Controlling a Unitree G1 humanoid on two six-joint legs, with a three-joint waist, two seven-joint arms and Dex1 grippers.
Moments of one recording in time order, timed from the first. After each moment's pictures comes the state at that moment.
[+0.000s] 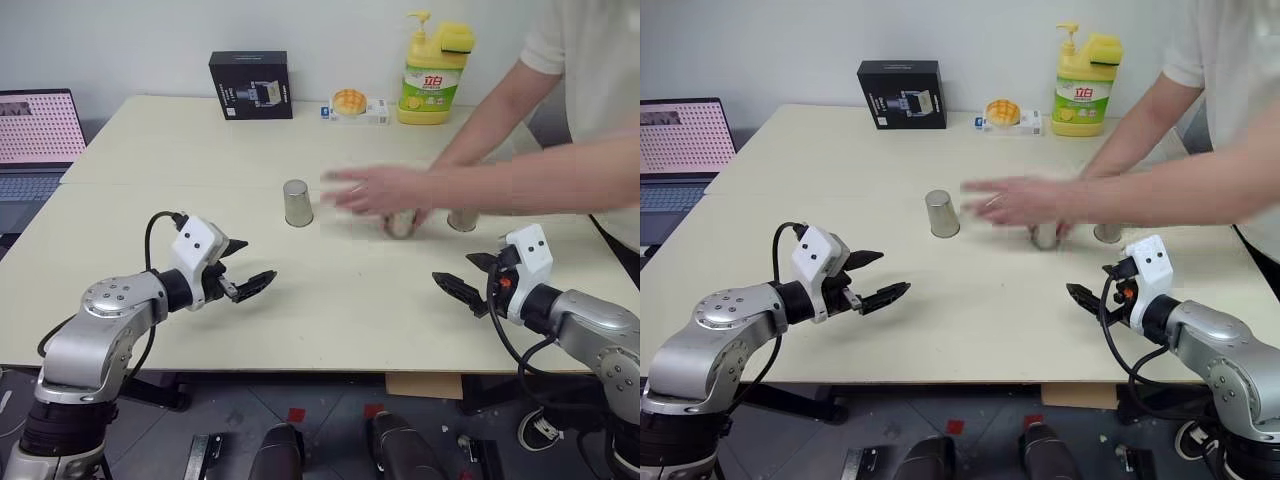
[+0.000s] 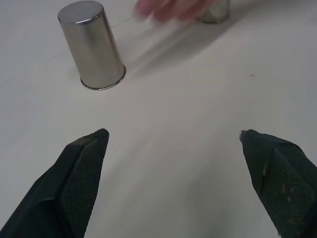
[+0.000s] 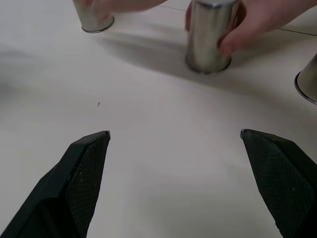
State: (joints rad) left arm -0.23 0.76 0.14 -0.31 -0.42 0.65 -0.75; right arm -0.19 -0.62 -0.25 -0.58 0.64 1.06 0.41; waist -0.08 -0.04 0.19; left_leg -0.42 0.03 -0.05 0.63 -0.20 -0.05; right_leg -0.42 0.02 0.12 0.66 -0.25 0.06
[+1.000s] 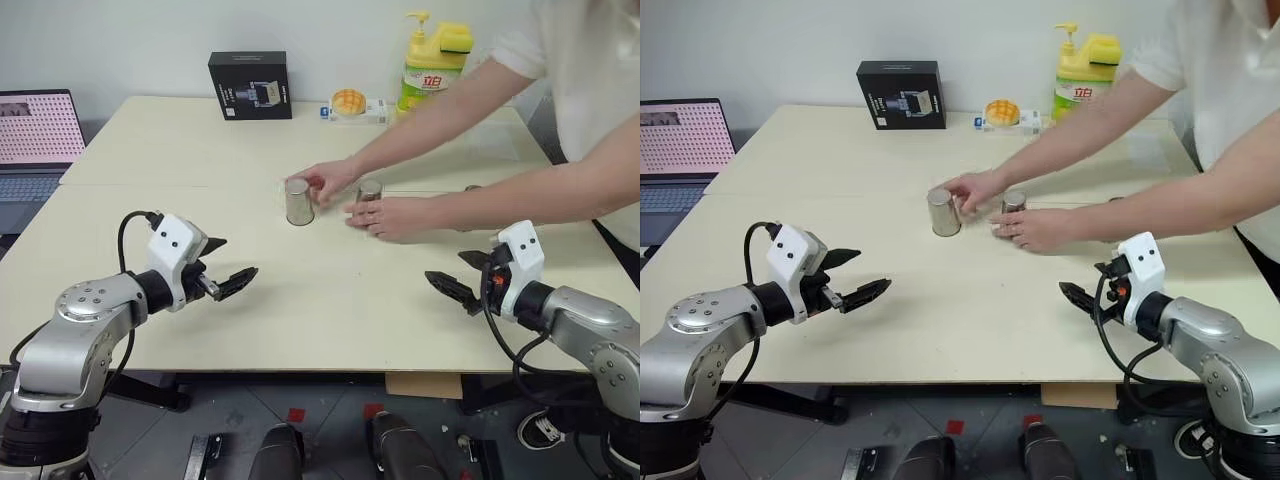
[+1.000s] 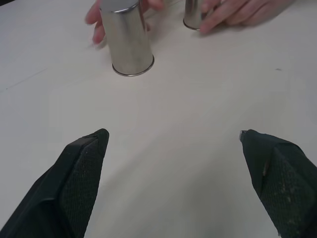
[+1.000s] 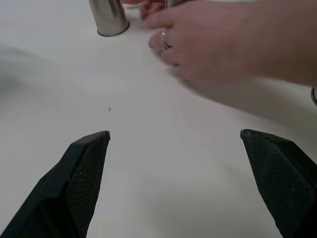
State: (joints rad) left arm -0.18 0.79 0.22 -0.32 -0.42 0.66 -0.73; right arm -0.22 -0.62 -0.21 -0.56 0.64 1.02 0.44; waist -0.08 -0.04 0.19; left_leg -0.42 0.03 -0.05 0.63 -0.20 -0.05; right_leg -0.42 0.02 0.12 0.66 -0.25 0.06
